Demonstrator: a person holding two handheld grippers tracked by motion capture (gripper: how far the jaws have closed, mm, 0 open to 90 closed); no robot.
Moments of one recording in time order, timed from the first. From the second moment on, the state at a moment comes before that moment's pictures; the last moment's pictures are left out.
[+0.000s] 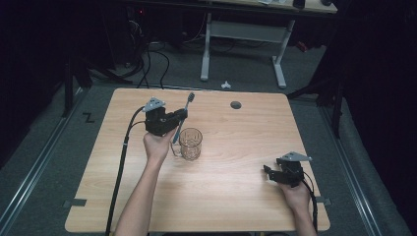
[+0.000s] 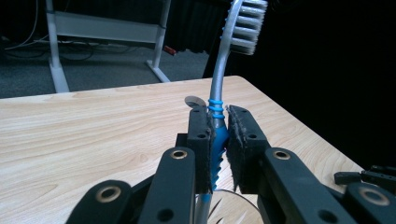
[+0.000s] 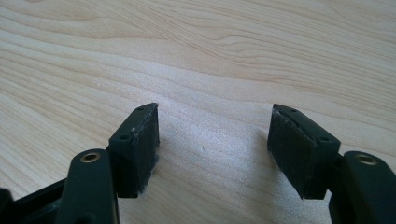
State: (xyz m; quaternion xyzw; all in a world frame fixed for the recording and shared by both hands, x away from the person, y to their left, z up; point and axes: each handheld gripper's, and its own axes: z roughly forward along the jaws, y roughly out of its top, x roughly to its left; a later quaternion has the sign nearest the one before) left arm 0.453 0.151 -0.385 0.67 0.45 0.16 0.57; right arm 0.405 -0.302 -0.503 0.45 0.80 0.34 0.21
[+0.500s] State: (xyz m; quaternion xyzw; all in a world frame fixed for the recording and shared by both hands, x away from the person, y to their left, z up) left arm 0.454 0.149 -0.388 0.67 0.44 0.16 0.58; right arm 0.405 -0.302 -0.503 0.45 0.80 0.34 0.21
